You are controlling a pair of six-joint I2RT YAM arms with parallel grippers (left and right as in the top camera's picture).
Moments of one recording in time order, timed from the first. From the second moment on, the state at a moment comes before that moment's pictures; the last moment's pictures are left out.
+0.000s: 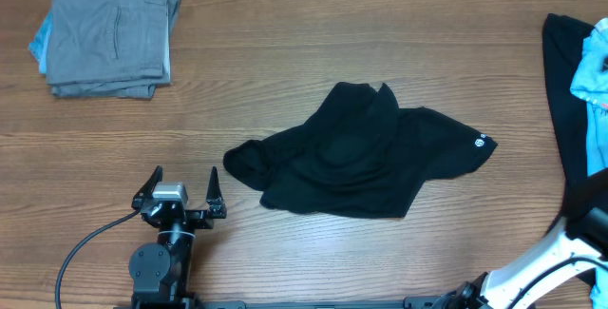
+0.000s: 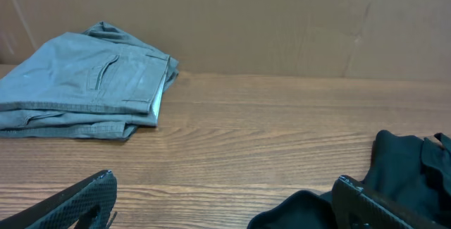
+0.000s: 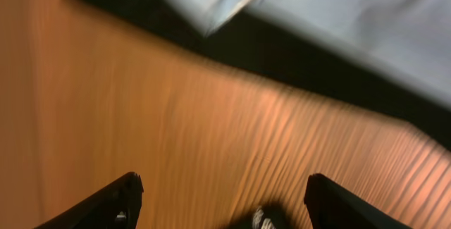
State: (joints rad) left arm -0.02 0.01 0.01 -0.08 0.02 -0.07; right arm -0.63 2.07 2.11 -1.29 -0.13 0.74
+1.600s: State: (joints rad) left arm -0.02 0.83 0.86 -0.72 0.47 -0.17; right arm 0.44 1.83 2.08 -1.54 -0.11 0.39
